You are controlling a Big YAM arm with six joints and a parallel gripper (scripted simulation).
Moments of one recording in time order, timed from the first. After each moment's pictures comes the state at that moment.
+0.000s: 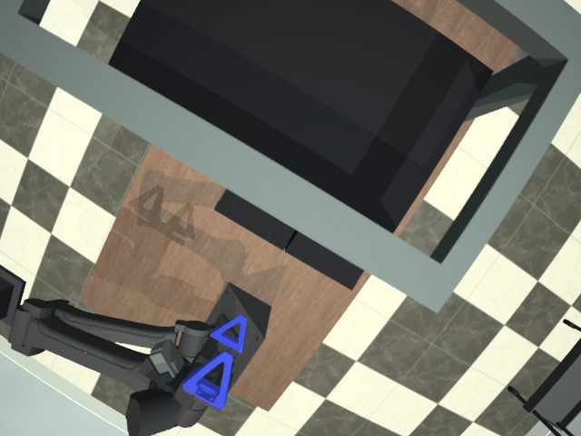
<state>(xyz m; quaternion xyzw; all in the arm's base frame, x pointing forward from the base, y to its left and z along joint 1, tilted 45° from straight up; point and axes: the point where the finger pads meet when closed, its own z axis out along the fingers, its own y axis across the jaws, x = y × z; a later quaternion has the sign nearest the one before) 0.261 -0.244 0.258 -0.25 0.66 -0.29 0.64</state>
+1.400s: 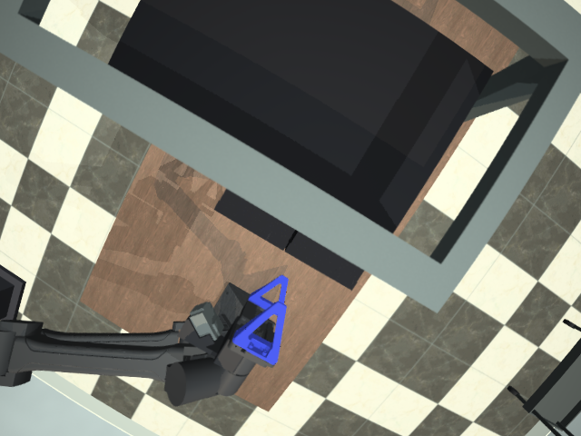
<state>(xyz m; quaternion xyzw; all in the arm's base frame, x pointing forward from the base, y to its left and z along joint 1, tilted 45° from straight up) 0.363 -0.263 0.237 -0.26 0.66 -0.28 0.65</state>
